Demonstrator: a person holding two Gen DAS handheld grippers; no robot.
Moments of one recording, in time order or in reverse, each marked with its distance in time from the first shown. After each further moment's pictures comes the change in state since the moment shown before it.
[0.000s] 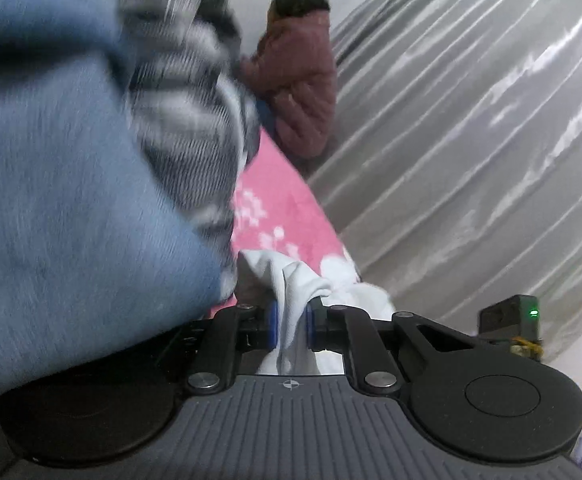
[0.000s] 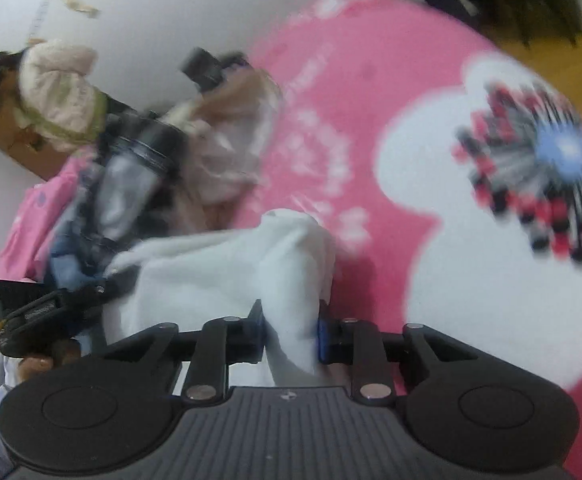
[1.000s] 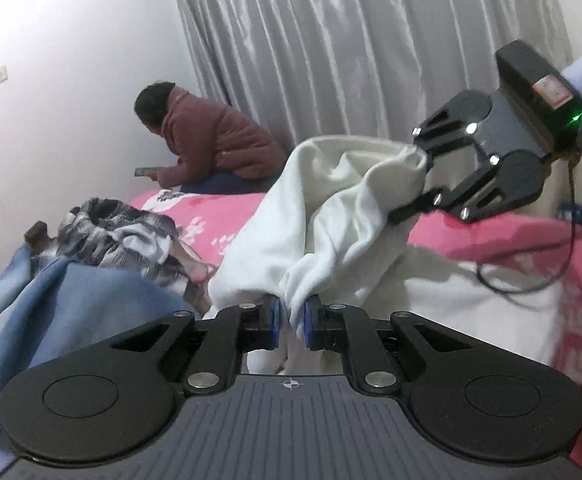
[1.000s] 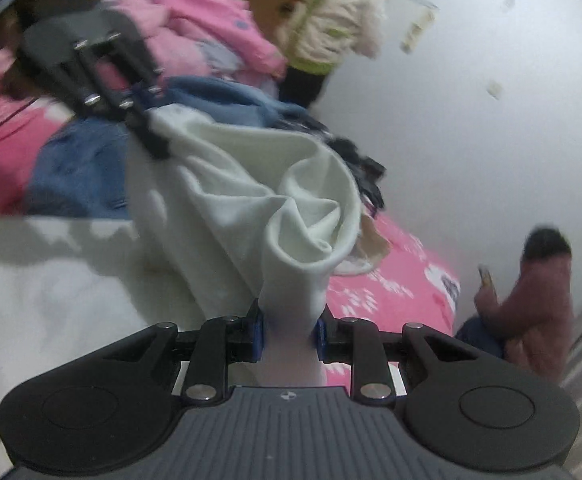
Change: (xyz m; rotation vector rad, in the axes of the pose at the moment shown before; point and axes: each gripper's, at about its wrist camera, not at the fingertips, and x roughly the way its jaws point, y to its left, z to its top) left arm -0.114 -0.139 -0.135 0.992 -0.009 0.250; right arm -0.089 0.126 -0.159 -1.406 -0.224 -0.263
